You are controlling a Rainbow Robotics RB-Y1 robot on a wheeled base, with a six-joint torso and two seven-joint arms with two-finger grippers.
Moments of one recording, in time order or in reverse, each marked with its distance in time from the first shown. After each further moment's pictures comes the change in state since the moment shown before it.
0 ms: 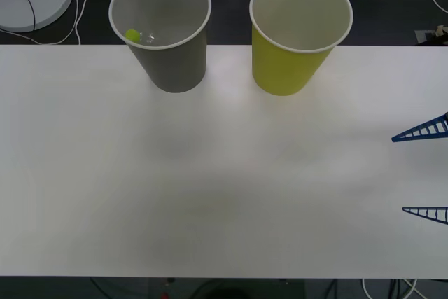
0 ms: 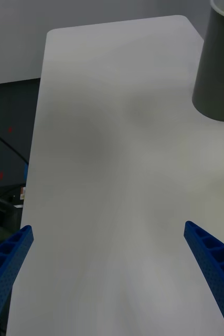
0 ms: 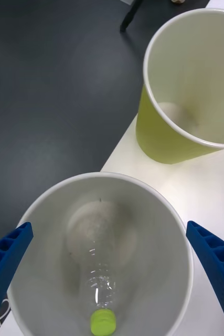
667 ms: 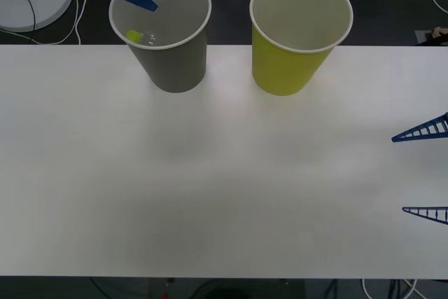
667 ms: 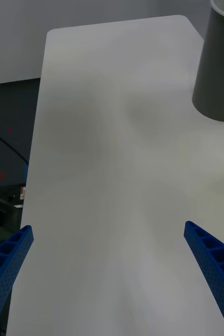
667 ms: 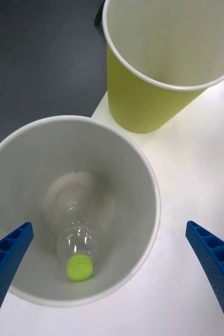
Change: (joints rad) right arm 0.000 0.000 0.000 0.000 0.000 0.000 0.000; left arm 0.186 0.294 -0.001 -0.391 0.164 0.033 0.003
